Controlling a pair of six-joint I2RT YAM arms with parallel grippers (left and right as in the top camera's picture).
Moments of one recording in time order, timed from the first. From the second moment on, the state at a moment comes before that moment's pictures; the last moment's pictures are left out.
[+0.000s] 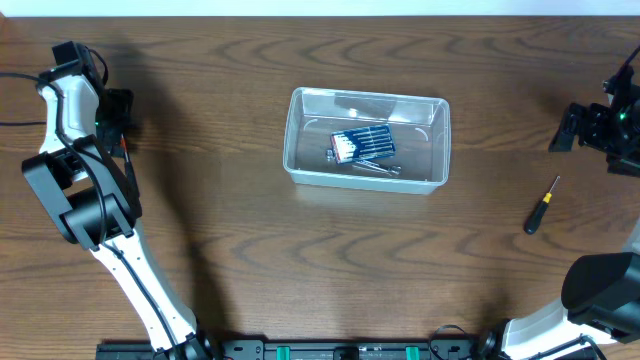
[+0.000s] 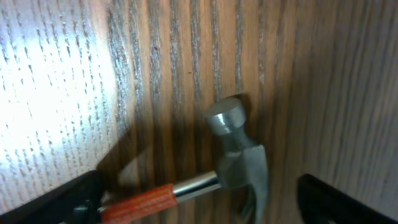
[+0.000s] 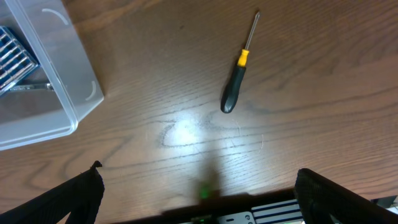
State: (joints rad) left arm 0.41 2.41 2.00 -0.98 -0.06 -1.09; right arm -0.39 1.79 1.97 -1.69 -0.08 -0.01
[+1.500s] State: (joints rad) left arm 0.41 2.41 2.00 -1.10 -0.05 -1.12; right arm -0.39 1.79 1.97 -1.69 -0.08 -0.01
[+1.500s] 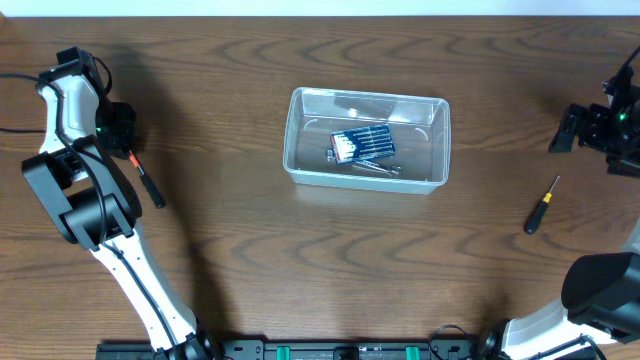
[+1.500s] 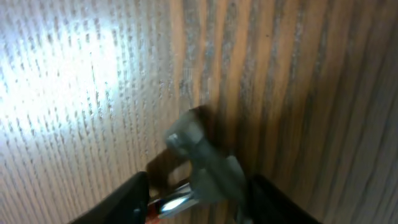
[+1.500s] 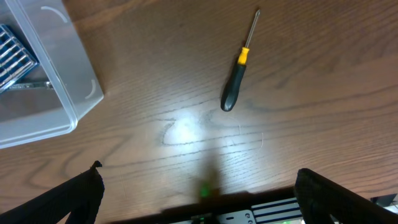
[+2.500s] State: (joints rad) left arm 0.41 2.41 2.00 -1.12 -0.06 -1.12; right arm -0.39 1.79 1.97 -1.70 -0.08 -0.01
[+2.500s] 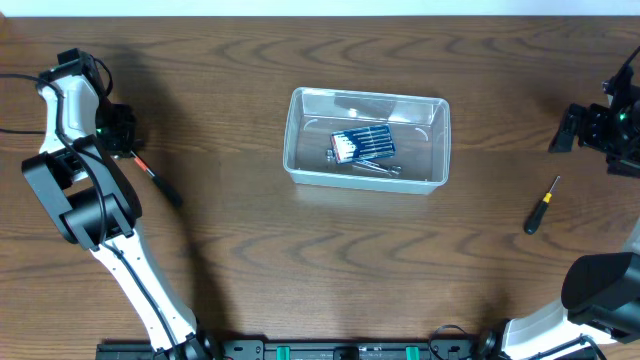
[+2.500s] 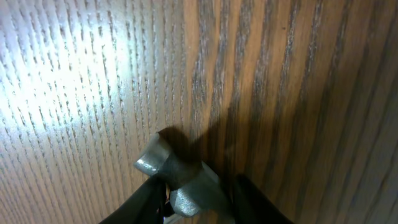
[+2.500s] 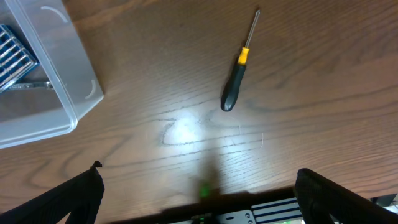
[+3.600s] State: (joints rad) left arm 0.41 2.41 2.00 -1.15 -0.06 -1.12; right arm -0.39 1.79 1.97 -1.70 -0.08 -0.01
